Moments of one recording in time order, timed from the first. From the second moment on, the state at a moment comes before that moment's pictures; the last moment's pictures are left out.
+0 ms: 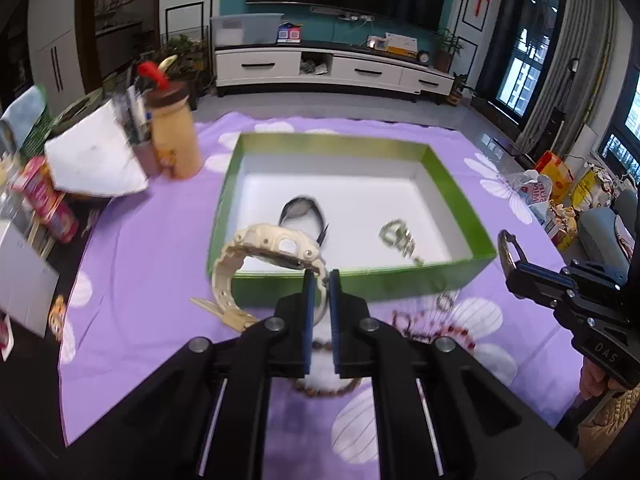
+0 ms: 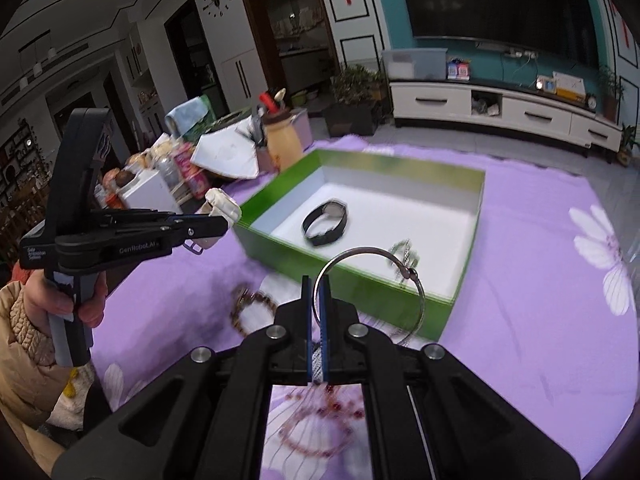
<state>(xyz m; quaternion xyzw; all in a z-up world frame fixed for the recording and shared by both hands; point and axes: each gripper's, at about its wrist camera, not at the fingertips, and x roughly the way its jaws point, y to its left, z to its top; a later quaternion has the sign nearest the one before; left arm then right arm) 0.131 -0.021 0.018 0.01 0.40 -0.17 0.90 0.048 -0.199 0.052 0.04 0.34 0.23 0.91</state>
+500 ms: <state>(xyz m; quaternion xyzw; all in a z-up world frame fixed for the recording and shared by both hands) 0.199 -0.072 0.001 0.04 0.43 -0.17 0.89 0.129 -0.212 0.050 0.03 0.34 0.19 0.92</state>
